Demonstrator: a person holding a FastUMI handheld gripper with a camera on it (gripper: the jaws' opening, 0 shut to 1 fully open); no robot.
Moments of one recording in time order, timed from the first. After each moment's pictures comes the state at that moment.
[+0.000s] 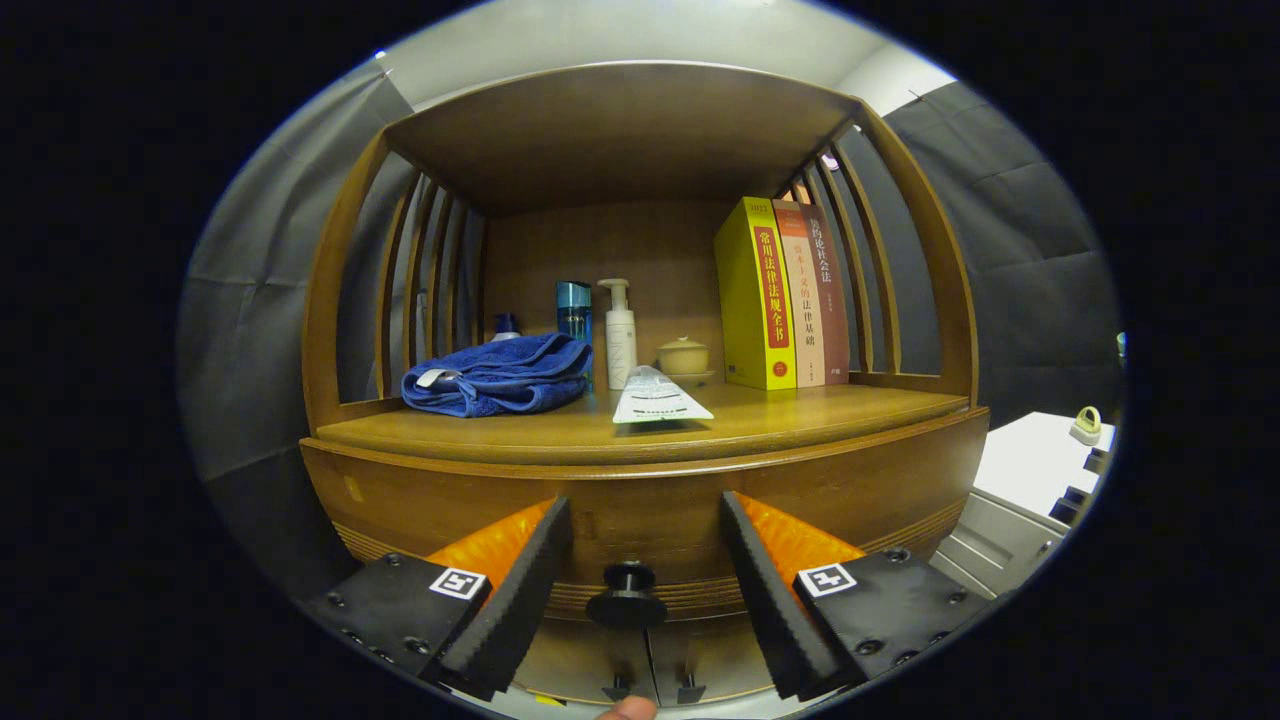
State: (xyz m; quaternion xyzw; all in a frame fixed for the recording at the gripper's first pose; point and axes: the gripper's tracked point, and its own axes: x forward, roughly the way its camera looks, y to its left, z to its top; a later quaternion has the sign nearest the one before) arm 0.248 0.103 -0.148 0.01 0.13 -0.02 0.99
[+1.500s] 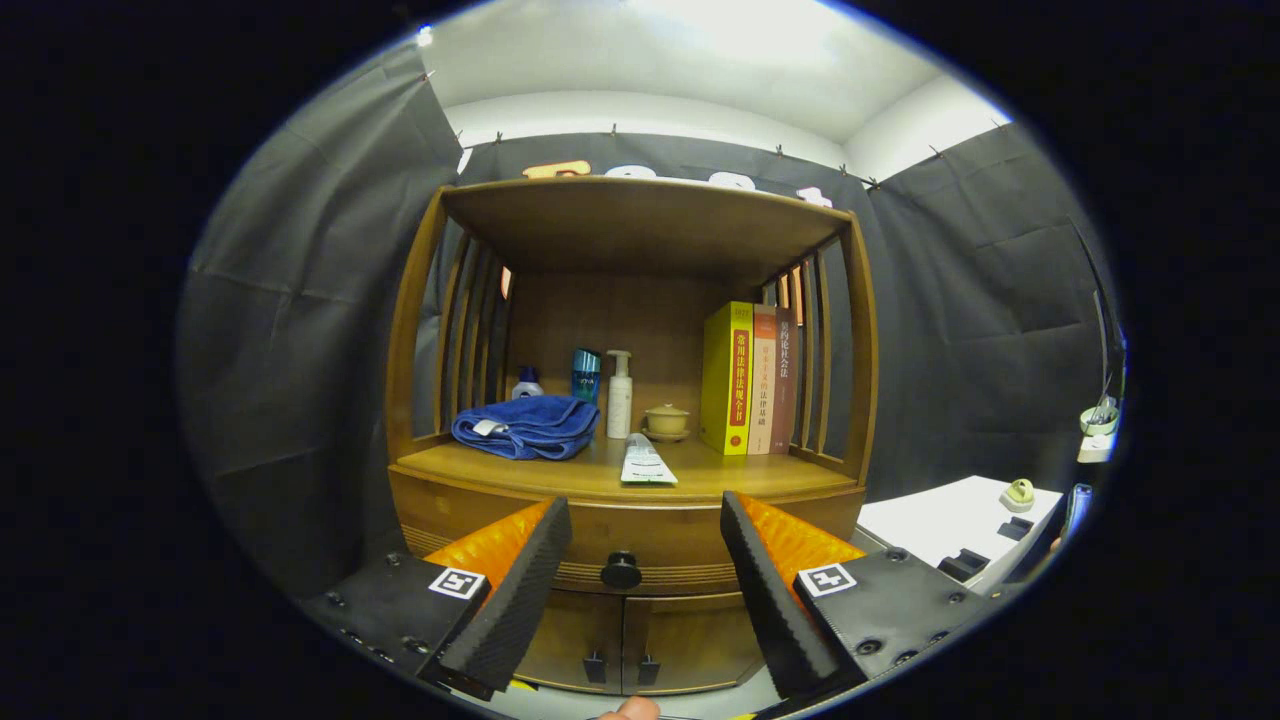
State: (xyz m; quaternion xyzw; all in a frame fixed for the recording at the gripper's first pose) arm 0.122 0.118 -0.023 -0.05 0.08 -0.04 0.99
